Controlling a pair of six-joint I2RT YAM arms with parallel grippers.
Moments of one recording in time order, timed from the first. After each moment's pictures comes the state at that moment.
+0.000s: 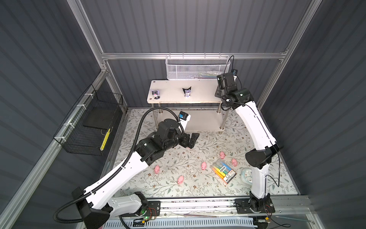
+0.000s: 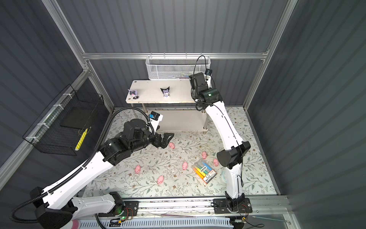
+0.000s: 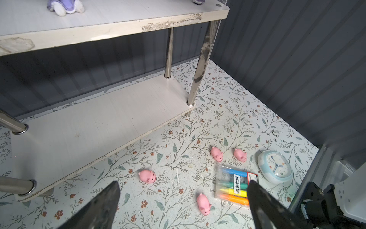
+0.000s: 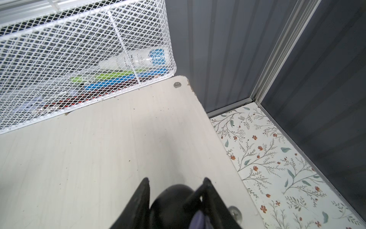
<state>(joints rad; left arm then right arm) -0.83 1.19 1.28 -0.54 -0.04 -0.17 0.49 2.05 2.53 -1.05 0.63 0.51</state>
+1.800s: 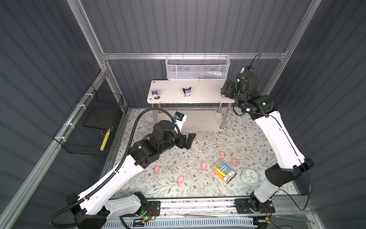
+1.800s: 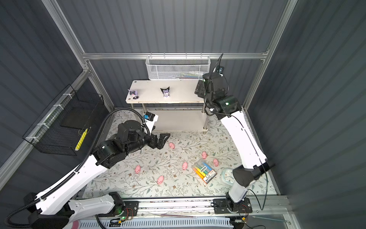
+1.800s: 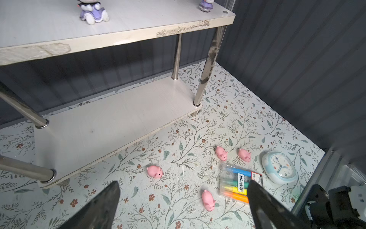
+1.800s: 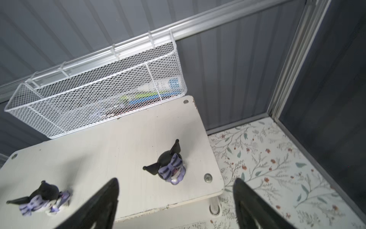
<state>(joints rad) -0.83 1.12 1.28 -0.60 -0.09 -0.18 0.49 1.64 2.12 -0.84 0.49 0.46</state>
